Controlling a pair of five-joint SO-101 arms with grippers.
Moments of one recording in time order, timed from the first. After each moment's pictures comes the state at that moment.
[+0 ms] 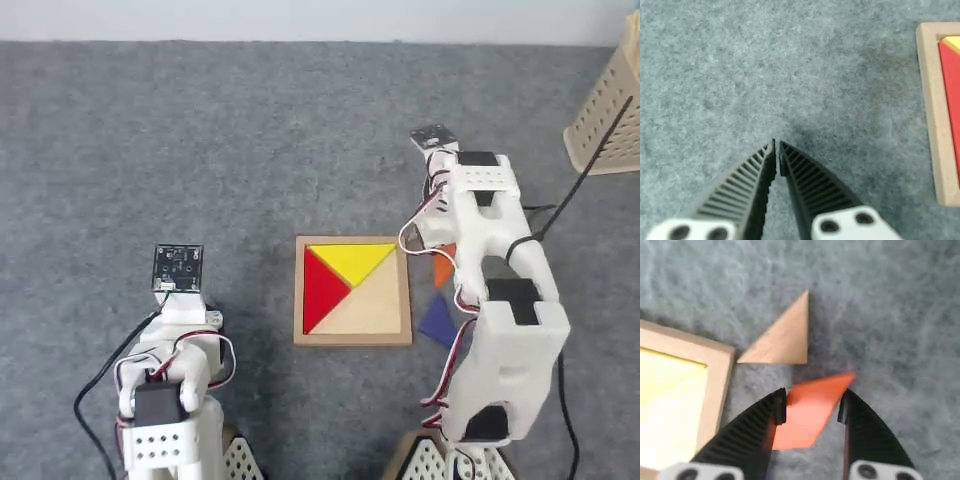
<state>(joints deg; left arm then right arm) -11.9 -103.4 97.6 72.0 -0.7 -4.7 23.3 1.8 71.7 17.8</state>
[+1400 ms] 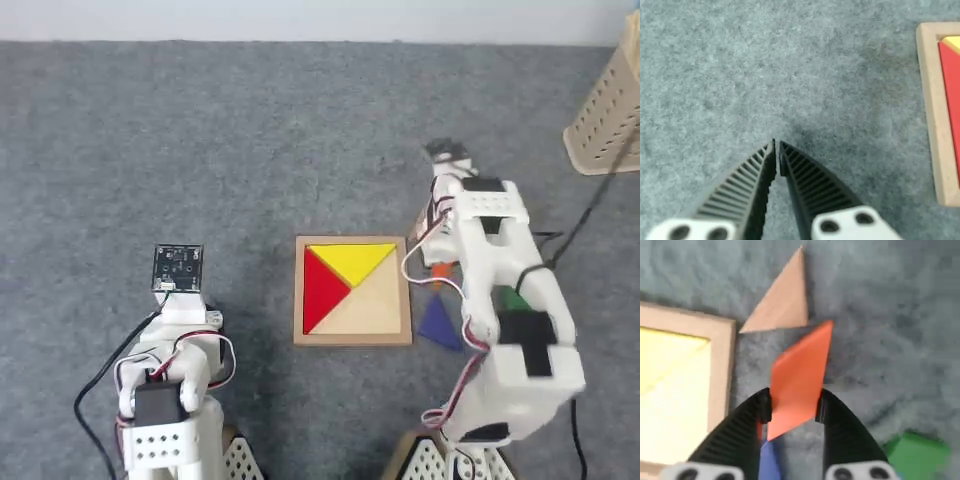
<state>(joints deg) -11.9 -103.4 97.6 72.0 -0.7 -4.2 7.0 20.3 65.4 9.9</state>
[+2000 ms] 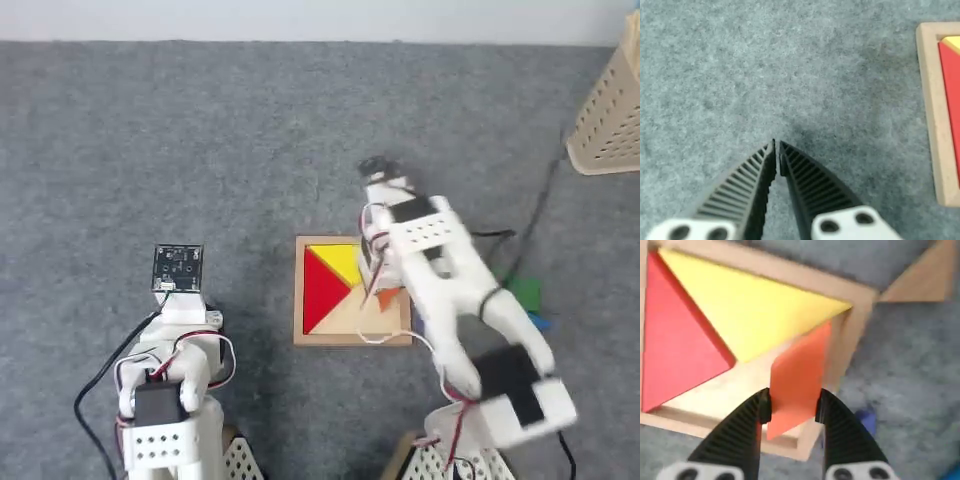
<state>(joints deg) -11.9 -103.4 97.6 72.0 -0.7 -23.9 2.2 28.4 67.3 -2.5</state>
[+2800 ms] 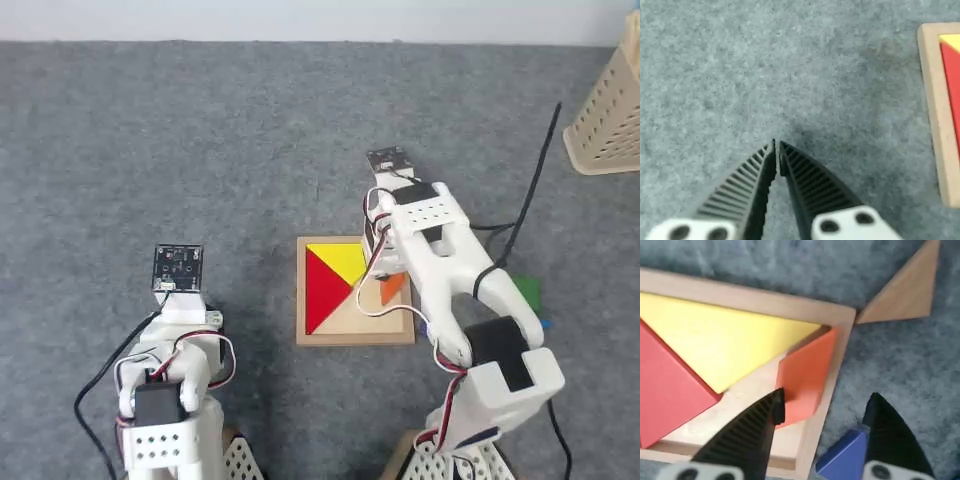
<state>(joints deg) -11.9 -103.4 97.6 72.0 -0.7 -21.2 7.8 21.2 67.2 -4.4</state>
